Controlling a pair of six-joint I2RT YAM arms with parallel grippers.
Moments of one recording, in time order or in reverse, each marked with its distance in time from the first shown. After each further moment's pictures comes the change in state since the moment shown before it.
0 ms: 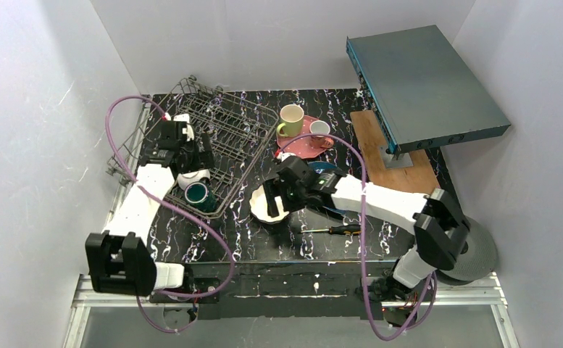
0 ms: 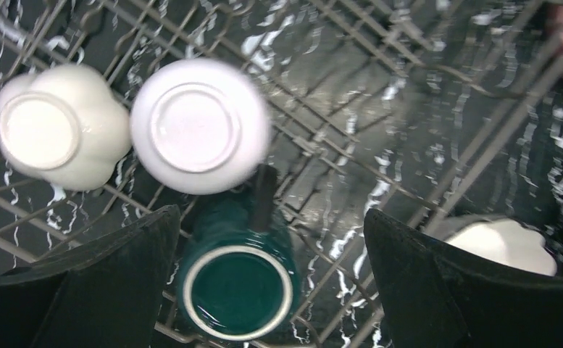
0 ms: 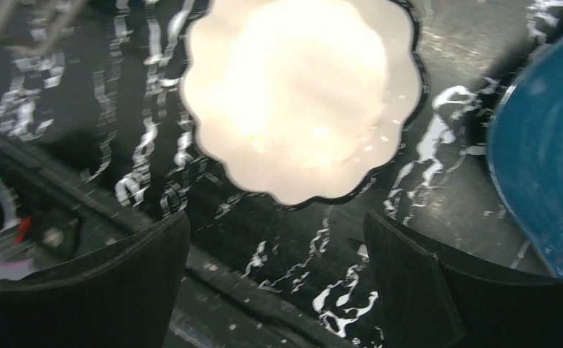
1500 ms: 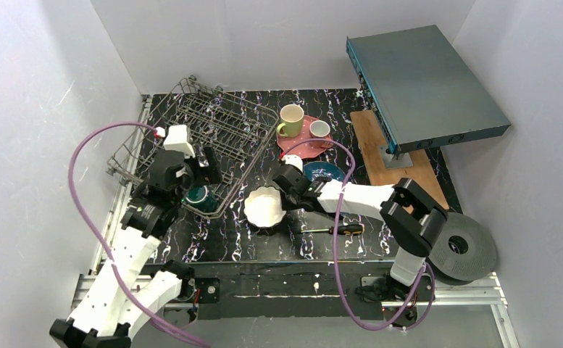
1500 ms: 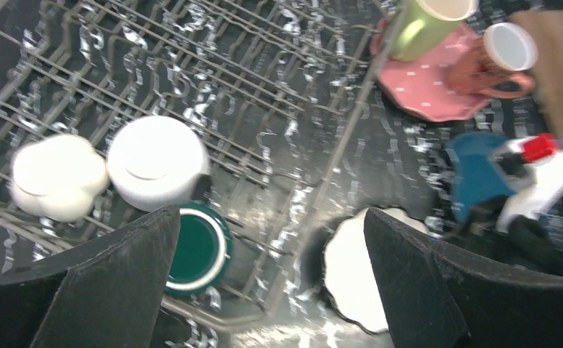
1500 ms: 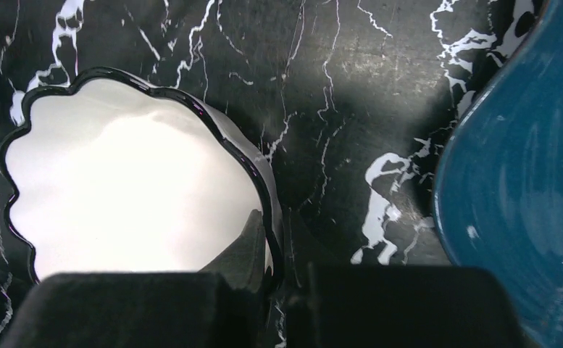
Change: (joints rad) left arm -0.306 -0.530 -0.198 0.152 -0.191 0.012; right arm 0.007 0.220 -0.055 0.205 0.298 0.111
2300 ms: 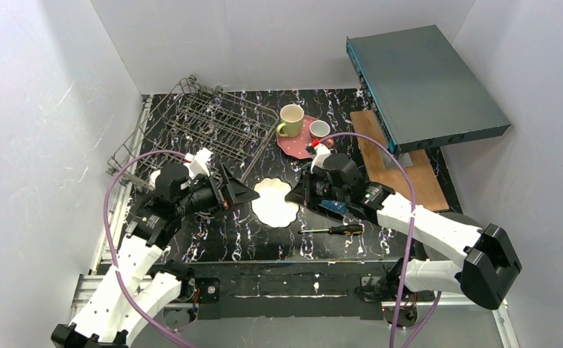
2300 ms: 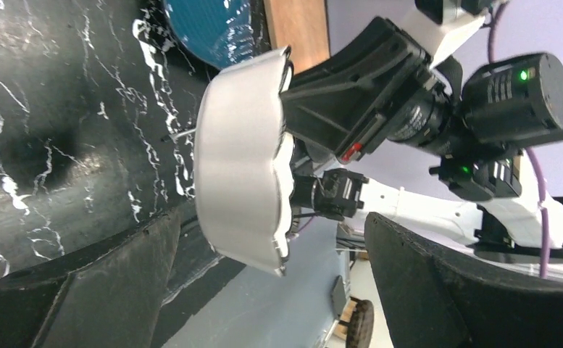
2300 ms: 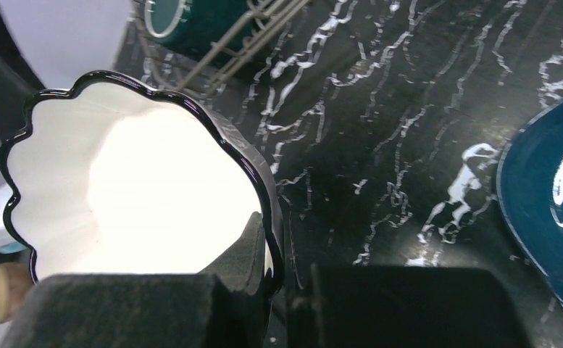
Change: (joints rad) left arm -0.011 -0.082 -0.101 -0.052 0.813 -0.665; right arm -0.119 -0.552 -0.243 0.134 -0.442 -0.092
